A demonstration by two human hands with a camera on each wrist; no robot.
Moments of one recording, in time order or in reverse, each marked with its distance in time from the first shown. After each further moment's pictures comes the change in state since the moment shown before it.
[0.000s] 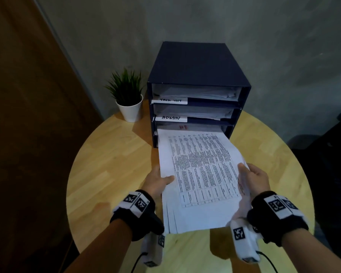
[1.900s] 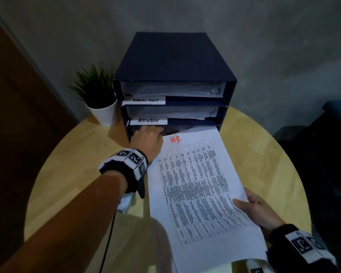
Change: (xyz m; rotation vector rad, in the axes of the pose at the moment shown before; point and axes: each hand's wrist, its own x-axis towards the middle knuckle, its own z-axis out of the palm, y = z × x) left_hand 0.080 0.097 0.030 1.286 0.168 0.544; right_hand 0.040 0.069 -0.049 0.324 -0.523 0.079
